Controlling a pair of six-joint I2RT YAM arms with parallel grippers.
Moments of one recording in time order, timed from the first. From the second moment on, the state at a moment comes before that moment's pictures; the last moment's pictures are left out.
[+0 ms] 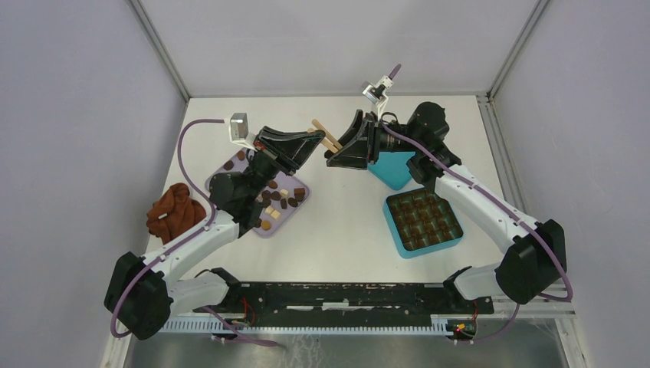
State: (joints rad) left arm -0.60 1.12 0.70 1.16 0.31 -0.97; right arm 0.54 1.39 1.17 0.46 -1.08 0.80
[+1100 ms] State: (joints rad) left arm -0.60 1.11 0.69 1.08 0.27 -0.97; right arm 0.54 1.42 1.18 0.44 -1.07 0.77
